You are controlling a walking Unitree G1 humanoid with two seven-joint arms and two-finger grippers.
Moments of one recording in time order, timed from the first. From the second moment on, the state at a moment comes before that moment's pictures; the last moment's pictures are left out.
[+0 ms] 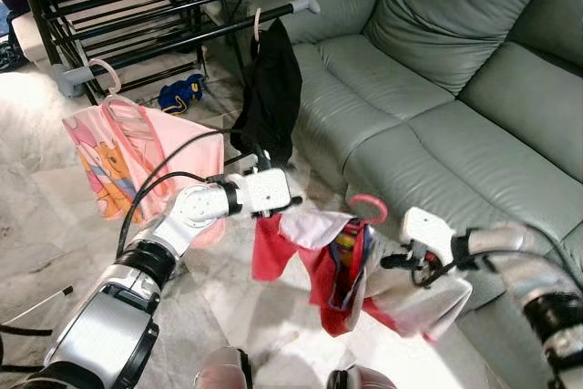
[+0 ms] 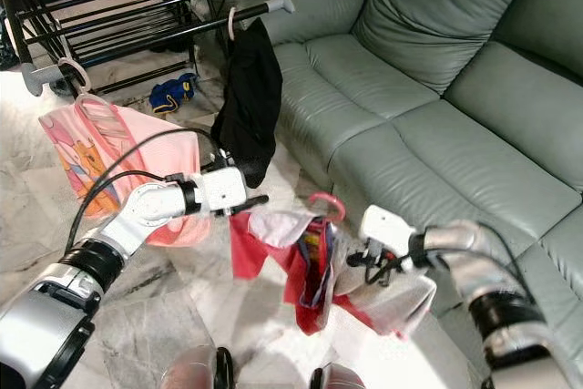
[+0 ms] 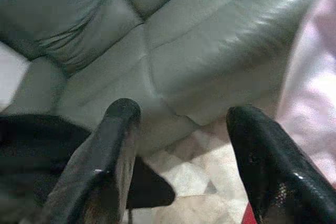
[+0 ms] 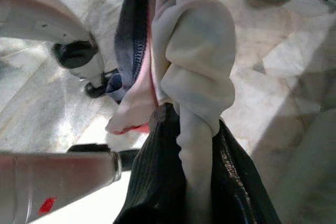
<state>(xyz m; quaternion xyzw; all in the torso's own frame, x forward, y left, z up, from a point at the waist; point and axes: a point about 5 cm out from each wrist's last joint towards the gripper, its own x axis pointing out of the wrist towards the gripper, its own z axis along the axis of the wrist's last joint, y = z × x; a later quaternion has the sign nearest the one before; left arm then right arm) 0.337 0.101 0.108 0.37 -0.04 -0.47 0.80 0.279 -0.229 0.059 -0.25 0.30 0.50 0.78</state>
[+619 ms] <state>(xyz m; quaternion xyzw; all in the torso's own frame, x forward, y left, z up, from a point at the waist) 0.311 0.139 0.106 0.13 -0.01 -0.14 0.98 0.276 -0.180 0.056 -0.16 0.19 0.29 0.92</state>
